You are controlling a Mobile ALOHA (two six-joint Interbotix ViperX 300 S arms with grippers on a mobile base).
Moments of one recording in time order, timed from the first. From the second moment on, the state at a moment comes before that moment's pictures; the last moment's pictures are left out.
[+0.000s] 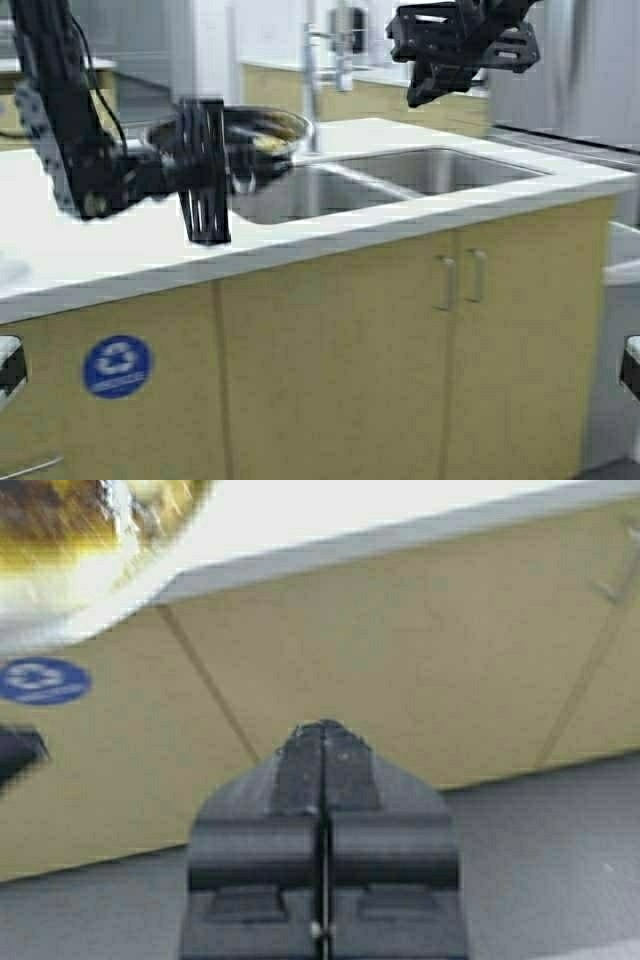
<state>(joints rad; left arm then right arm) -0.45 0.44 0.91 0.36 -1.44 -1.68 0.51 -0.14 0.78 0.17 -0.04 -0.05</state>
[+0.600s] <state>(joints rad) -0.45 0.21 0.92 0.37 -1.17 -1.70 0.50 -0.13 0.76 0.17 -0.03 -0.05</state>
